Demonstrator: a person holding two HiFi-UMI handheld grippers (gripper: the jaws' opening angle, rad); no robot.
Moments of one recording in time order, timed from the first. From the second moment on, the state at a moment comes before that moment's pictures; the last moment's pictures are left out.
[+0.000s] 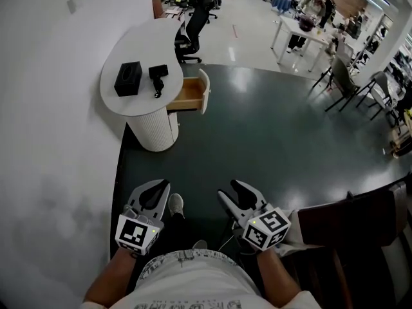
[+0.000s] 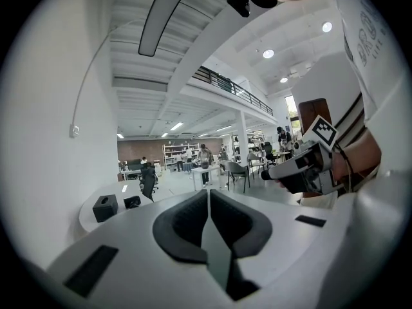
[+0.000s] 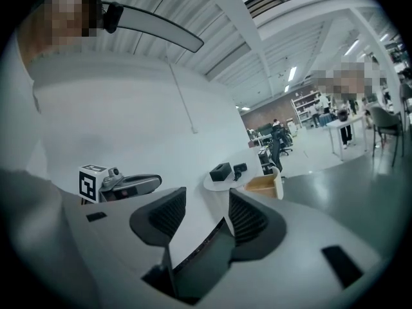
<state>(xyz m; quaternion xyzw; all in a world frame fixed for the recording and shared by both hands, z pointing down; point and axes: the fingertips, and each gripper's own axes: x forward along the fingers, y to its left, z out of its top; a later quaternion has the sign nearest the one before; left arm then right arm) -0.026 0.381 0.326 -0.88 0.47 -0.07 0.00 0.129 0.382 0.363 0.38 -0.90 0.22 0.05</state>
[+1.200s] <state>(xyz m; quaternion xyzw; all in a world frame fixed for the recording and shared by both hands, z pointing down) -0.130 0.079 0.341 -0.91 0.41 -0.07 -0.01 0.033 0.106 0.393 0.44 -0.85 0.27 0.06</state>
